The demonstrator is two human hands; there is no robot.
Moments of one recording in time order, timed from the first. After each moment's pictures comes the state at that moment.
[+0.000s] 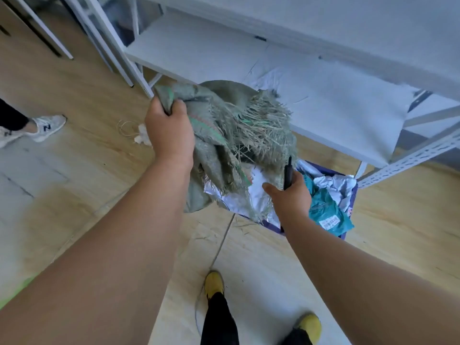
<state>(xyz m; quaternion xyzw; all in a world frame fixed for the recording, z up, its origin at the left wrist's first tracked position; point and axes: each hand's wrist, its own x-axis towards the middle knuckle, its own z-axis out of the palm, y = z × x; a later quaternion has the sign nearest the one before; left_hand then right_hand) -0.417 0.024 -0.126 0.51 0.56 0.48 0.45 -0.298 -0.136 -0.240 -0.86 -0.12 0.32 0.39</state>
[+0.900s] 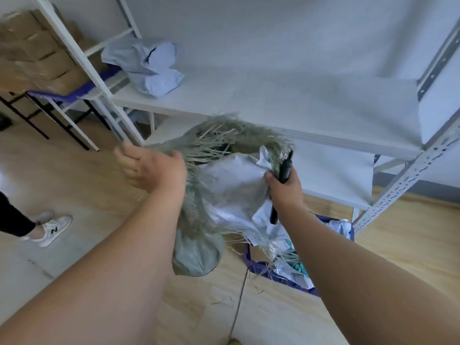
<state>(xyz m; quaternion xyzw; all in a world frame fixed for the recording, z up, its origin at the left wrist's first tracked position) -0.421 0.039 0.011 0.59 0.71 0.35 0.15 -0.272 -0.096 -0.083 -0.70 -0.12 0.30 0.64</state>
